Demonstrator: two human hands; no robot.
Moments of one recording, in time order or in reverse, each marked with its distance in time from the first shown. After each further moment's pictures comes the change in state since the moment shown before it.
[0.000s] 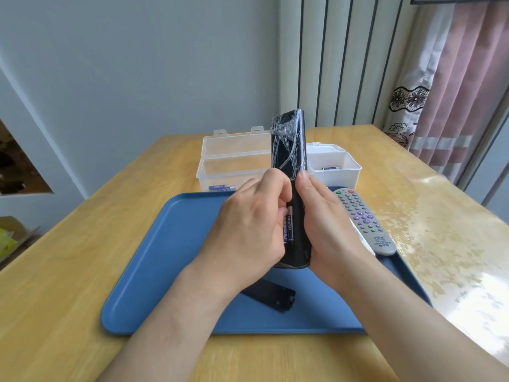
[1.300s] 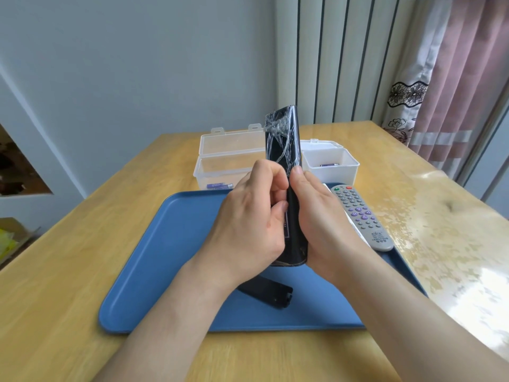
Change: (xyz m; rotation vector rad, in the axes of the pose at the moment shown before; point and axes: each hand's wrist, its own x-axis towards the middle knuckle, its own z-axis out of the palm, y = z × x) left_hand 0.002 -0.003 0.008 -0.223 0.016 -0.037; right_hand 0.001 -0.005 0.001 -0.039 -0.026 0.043
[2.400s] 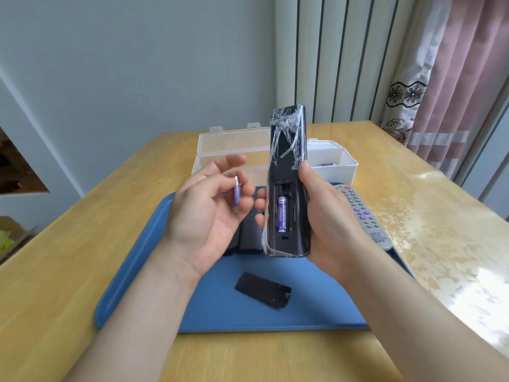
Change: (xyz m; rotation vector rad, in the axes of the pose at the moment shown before) left_hand 0.007 -0.006 -0.027 -1.243 0.226 -0.666; right_hand -0.005 -0.012 -0.003 0.259 -0.045 0.157
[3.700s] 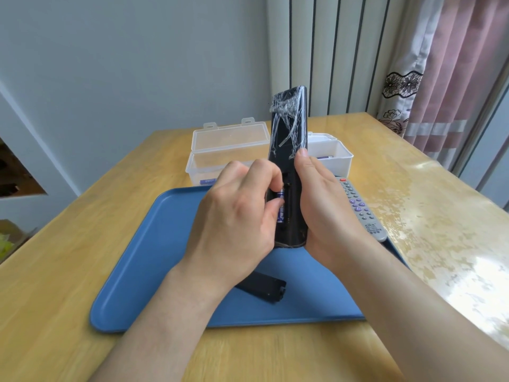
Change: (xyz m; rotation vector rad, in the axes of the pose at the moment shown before) left_hand -0.016 -0.021 0.015 1.488 -0.087 0.841; right_hand 0.003 -0.001 -0.001 -0.206 0.094 -0.214
